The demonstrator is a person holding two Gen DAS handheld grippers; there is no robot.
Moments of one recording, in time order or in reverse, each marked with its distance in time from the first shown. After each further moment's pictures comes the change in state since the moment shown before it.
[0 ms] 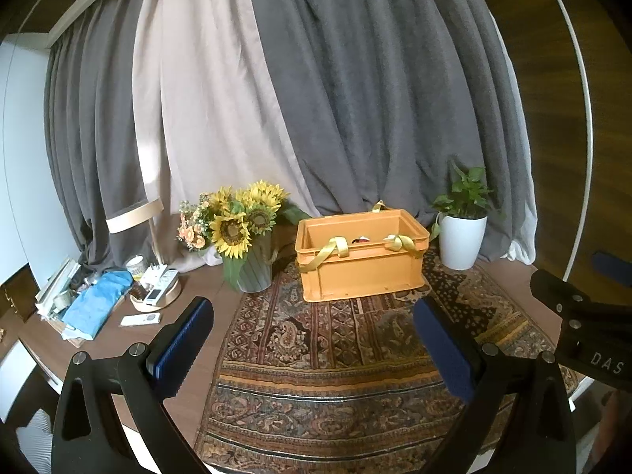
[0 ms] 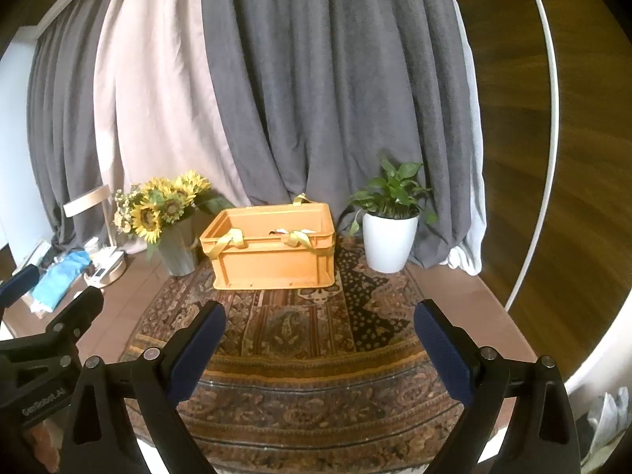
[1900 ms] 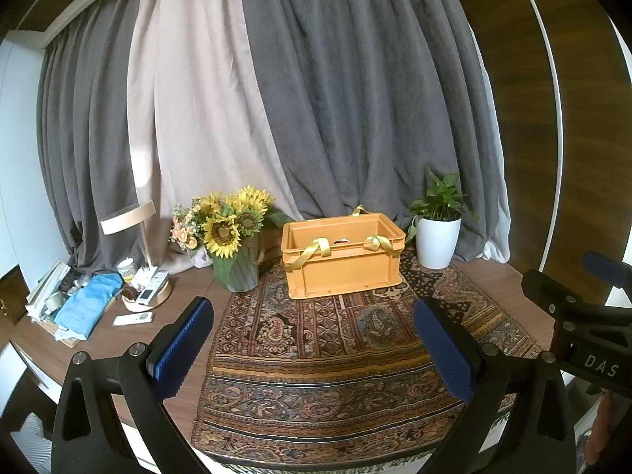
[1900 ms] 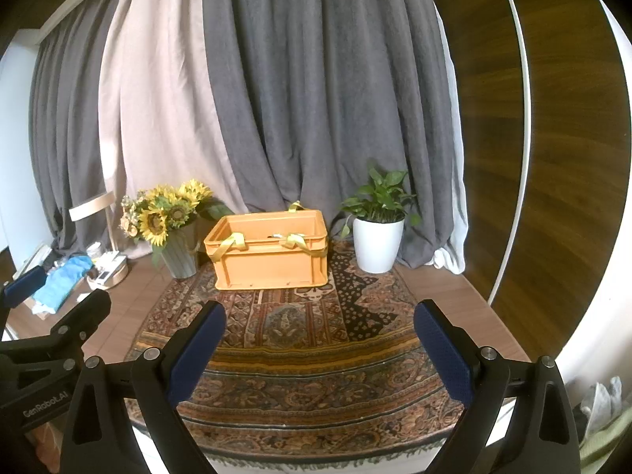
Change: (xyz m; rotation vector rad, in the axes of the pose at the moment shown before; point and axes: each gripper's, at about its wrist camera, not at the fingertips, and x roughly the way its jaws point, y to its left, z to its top) left arm -0.045 -0.003 -0.007 0.005 -0.021 -0.068; right arm -0.044 -0.008 -0.011 0.003 -0.033 -0.015
